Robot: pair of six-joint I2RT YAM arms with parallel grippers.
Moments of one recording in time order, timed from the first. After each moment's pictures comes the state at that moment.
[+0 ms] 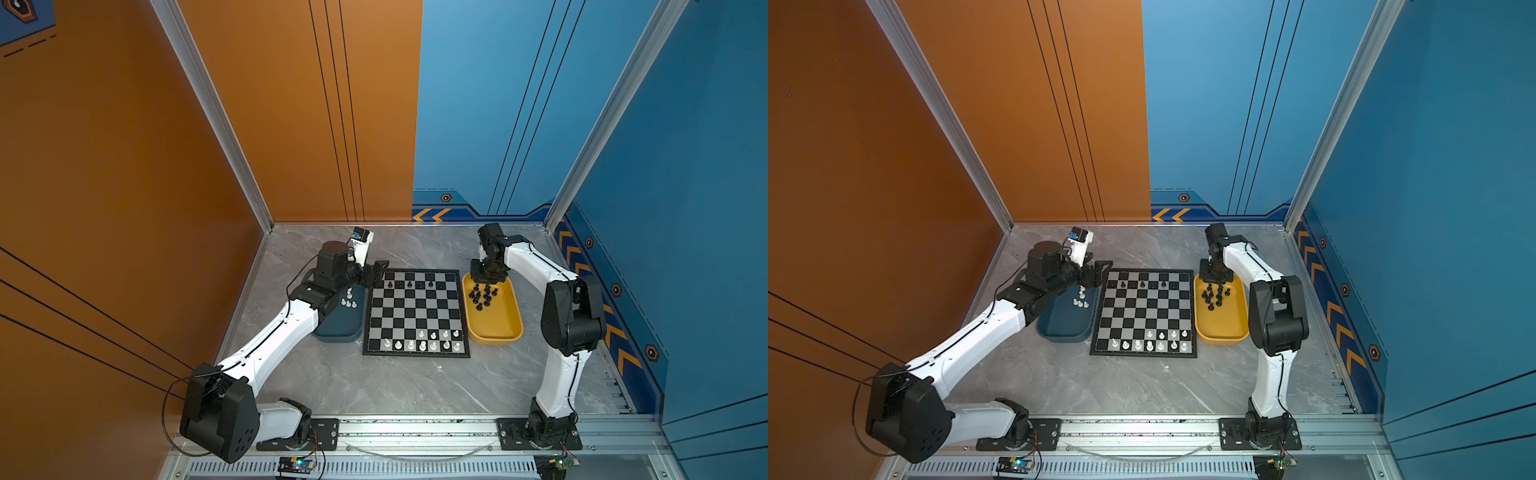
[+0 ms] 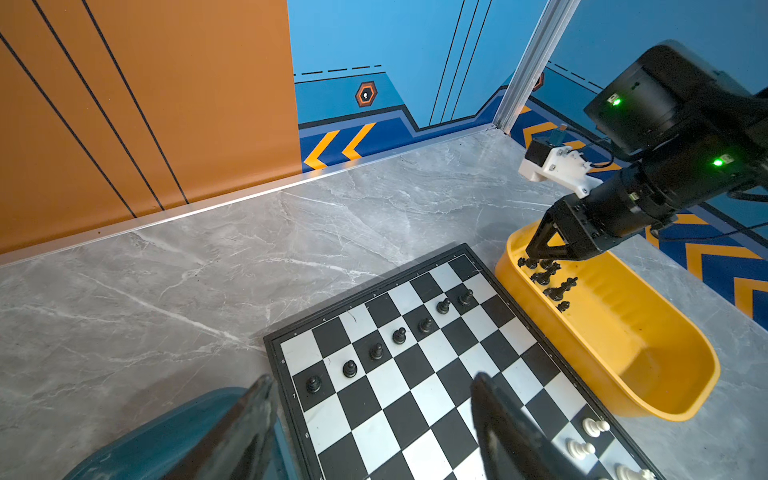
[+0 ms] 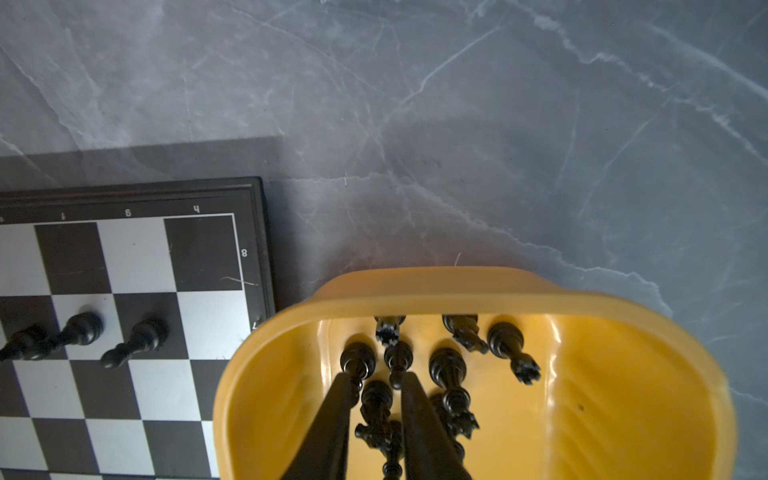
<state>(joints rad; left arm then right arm) -0.39 1.31 0.99 -0.09 0.19 -0.07 0.19 1.98 1.56 -0.87 -0.01 0.29</state>
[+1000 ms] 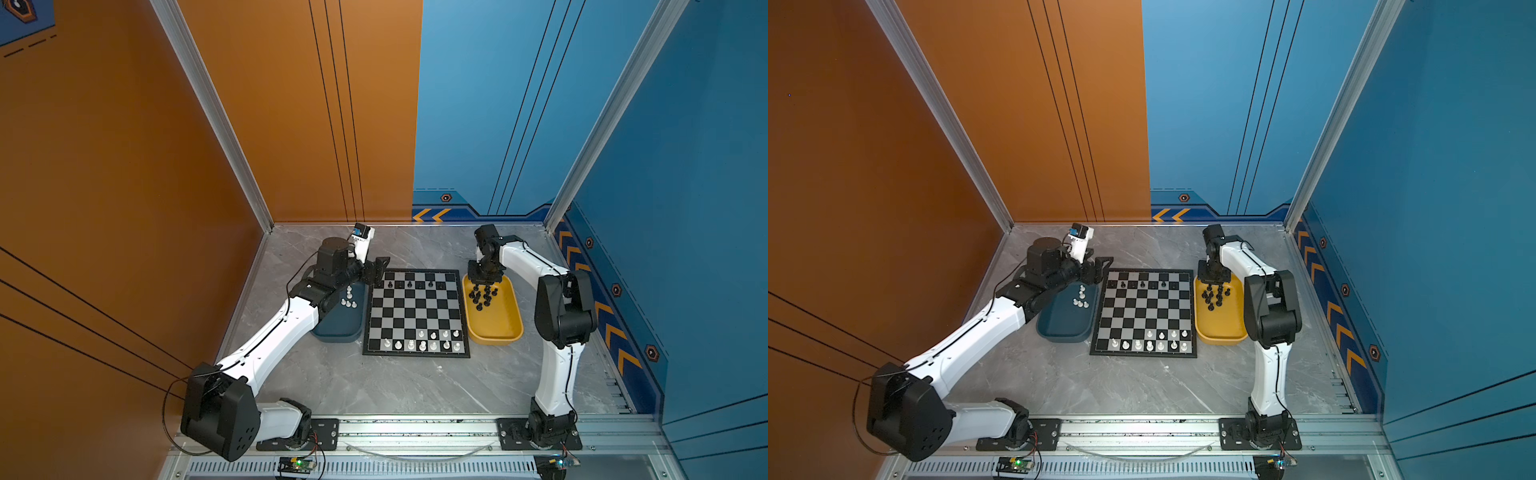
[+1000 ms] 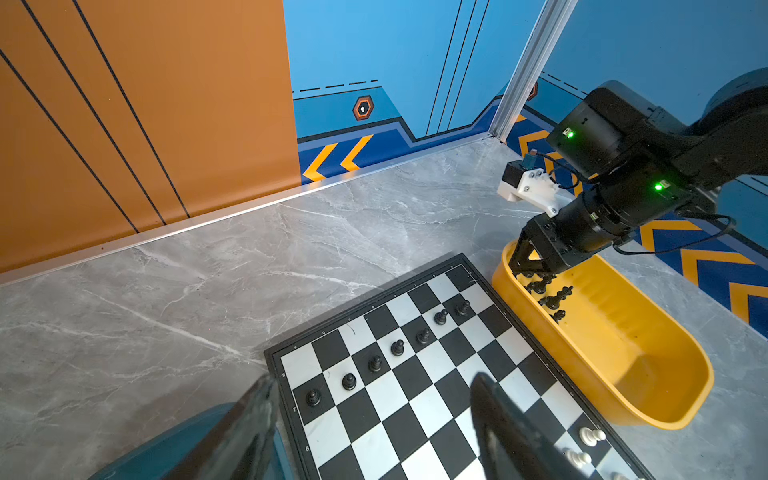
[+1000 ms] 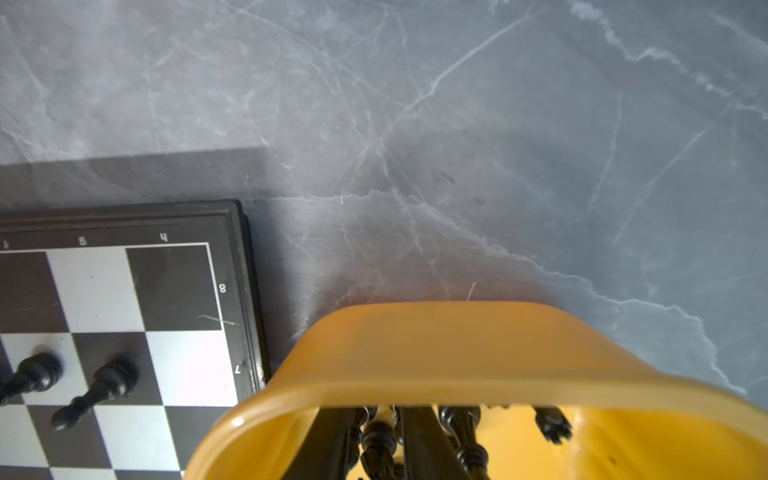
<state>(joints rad) -0.39 1.32 1.03 -0.10 0.19 -0.07 0.19 2.05 1.60 -0.87 -0.01 0.29</state>
